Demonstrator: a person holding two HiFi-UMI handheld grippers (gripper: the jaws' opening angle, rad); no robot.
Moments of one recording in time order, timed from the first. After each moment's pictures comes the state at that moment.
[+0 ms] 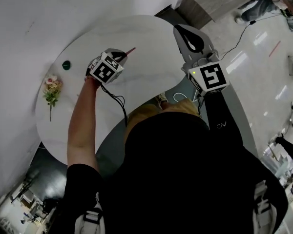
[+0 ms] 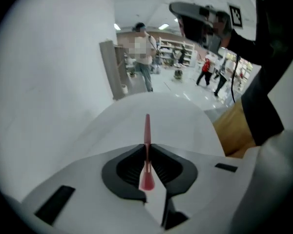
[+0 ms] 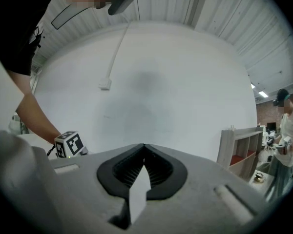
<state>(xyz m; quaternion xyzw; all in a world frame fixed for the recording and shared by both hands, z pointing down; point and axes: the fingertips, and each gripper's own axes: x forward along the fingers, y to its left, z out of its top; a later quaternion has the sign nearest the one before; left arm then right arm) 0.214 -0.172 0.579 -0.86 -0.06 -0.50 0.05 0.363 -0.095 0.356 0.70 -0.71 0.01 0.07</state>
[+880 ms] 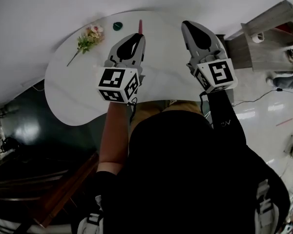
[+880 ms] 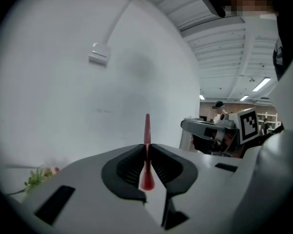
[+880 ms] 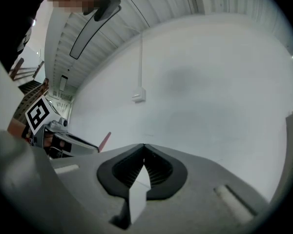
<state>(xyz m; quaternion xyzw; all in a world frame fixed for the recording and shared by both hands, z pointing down) 0.081 -0.192 0.345 -0.90 0.42 -0.09 -0.11 0.203 -0.187 0.313 0.51 -0.86 -0.01 -0.03</state>
